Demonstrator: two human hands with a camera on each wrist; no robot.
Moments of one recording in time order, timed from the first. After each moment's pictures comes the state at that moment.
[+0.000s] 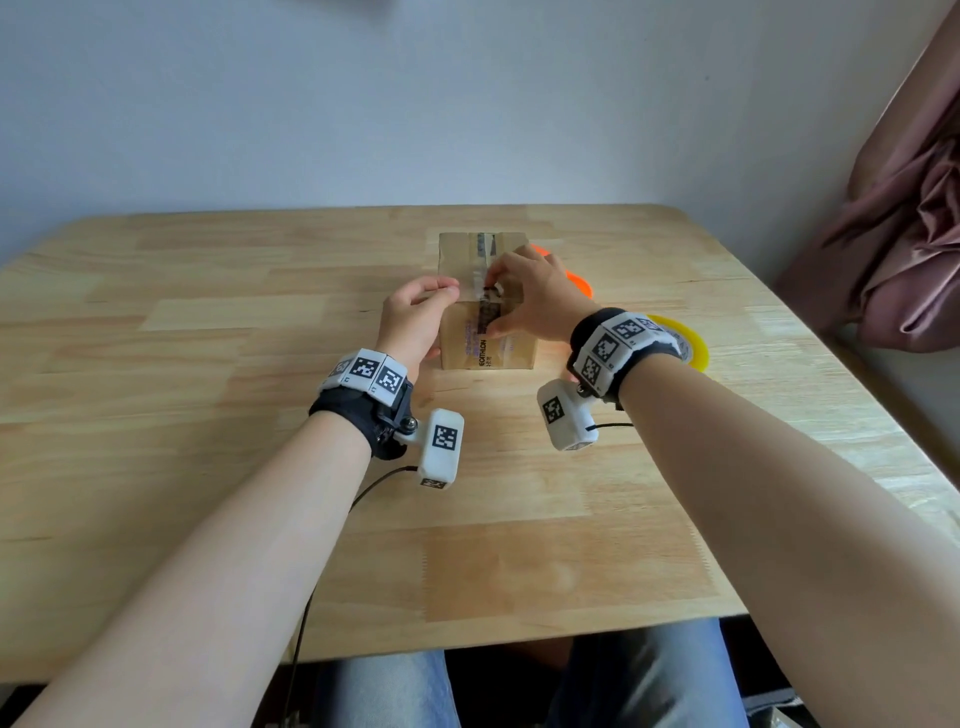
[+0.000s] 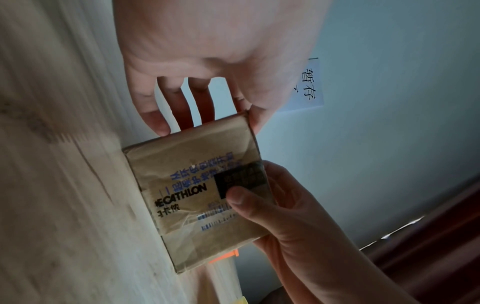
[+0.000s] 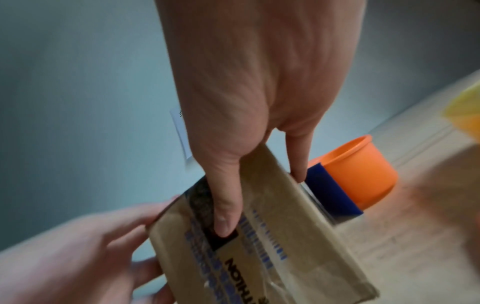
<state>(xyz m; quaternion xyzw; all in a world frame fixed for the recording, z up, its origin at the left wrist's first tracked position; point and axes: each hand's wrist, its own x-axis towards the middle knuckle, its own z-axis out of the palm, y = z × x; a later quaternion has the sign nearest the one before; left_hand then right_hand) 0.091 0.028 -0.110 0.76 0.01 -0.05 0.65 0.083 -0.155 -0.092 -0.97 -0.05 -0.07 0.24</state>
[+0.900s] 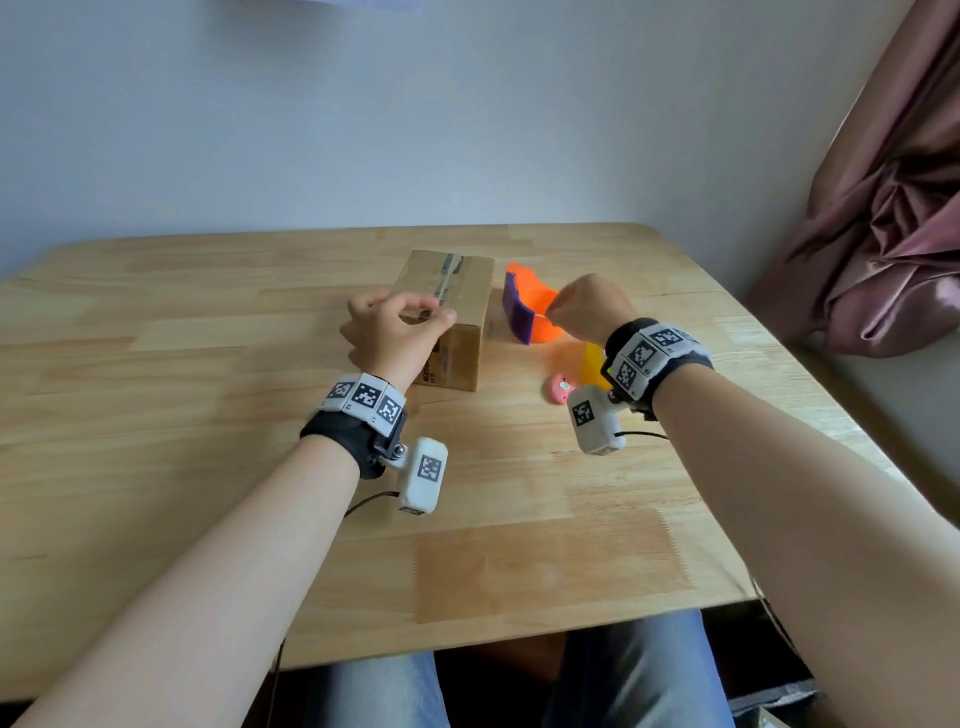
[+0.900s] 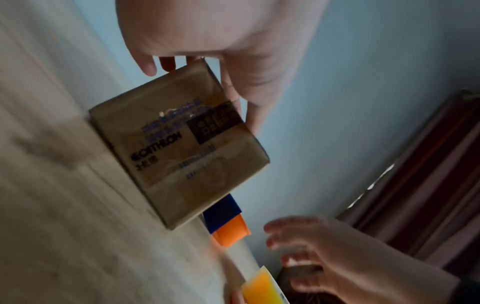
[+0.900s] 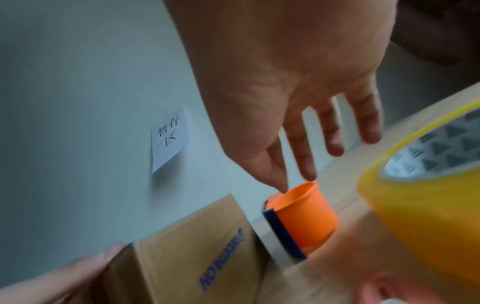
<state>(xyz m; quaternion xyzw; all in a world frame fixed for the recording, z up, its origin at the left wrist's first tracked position) 0.086 0.030 -0.116 0.86 0.00 0.08 0.51 0.063 -0.210 -0.083 -0.95 0.18 -0.05 0.26</state>
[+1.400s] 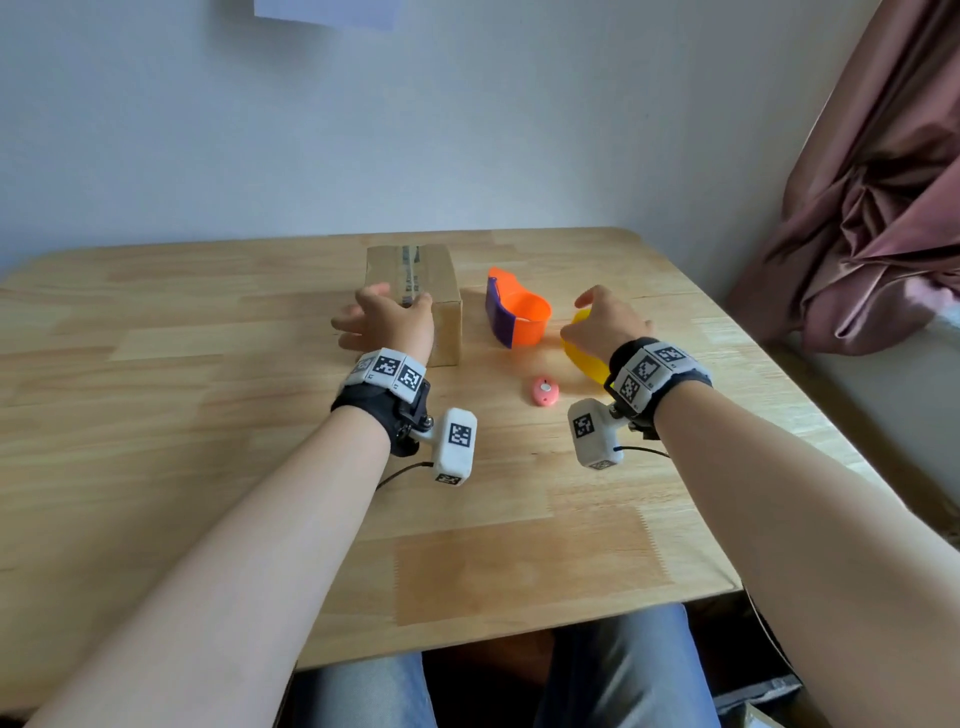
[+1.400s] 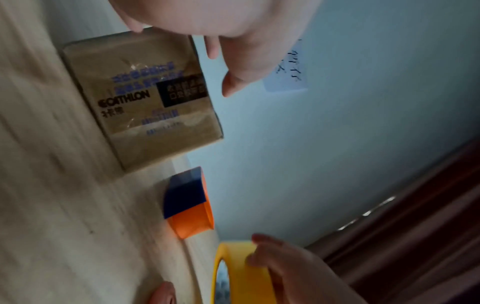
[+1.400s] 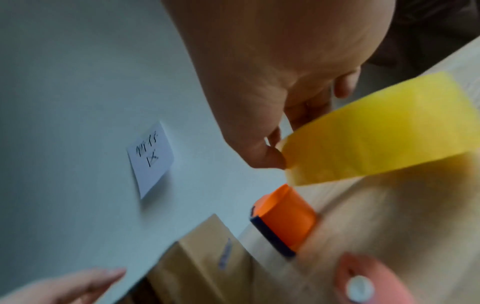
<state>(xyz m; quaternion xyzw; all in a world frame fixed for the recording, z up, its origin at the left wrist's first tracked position) 0.089 -0.011 -0.094 0.81 0.15 0.09 0.56 0.035 -0.237 -0.095 -0.93 0.26 -0.07 0.24</state>
